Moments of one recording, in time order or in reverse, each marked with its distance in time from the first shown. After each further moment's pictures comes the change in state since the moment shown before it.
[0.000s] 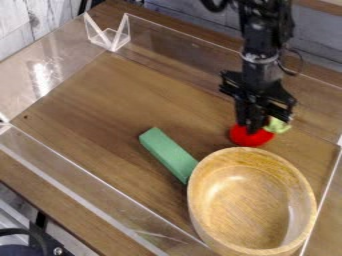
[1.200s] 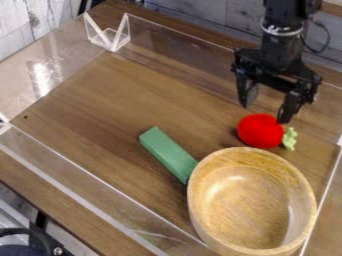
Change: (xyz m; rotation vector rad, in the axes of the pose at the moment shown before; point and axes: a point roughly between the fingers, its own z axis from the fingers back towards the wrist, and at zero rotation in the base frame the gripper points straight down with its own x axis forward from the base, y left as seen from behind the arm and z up) arm 0.011 -0.023 0.022 0.027 -0.038 0.049
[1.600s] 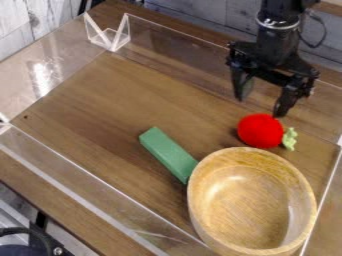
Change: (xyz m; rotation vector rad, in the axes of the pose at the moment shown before) arm 0.000 0.002 0.011 0.024 -0.044 0.020
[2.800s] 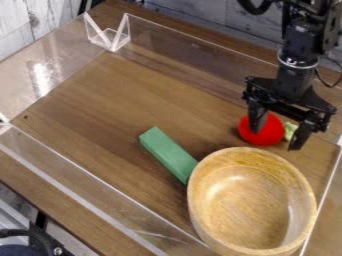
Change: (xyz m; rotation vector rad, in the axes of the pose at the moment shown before) arm -0.008 -0.034 -0.039 -0.003 0.081 0.015
